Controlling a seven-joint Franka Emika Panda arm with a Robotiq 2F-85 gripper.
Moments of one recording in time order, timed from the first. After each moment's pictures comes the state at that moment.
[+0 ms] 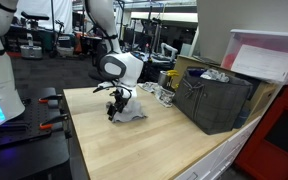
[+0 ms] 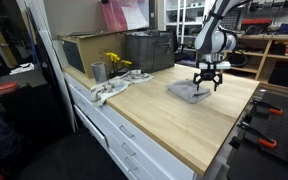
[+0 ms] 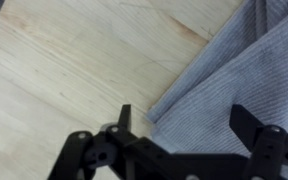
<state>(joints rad) -0.16 0.47 -0.16 -2.36 0.35 2.66 0.39</state>
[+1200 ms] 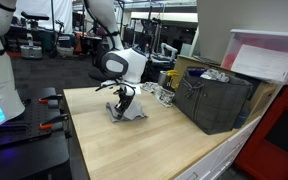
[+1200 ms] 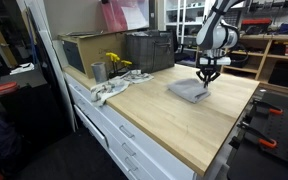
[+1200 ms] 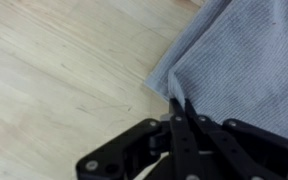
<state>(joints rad) -0.16 0.43 -0.20 -2.36 0.35 2.69 0.40</state>
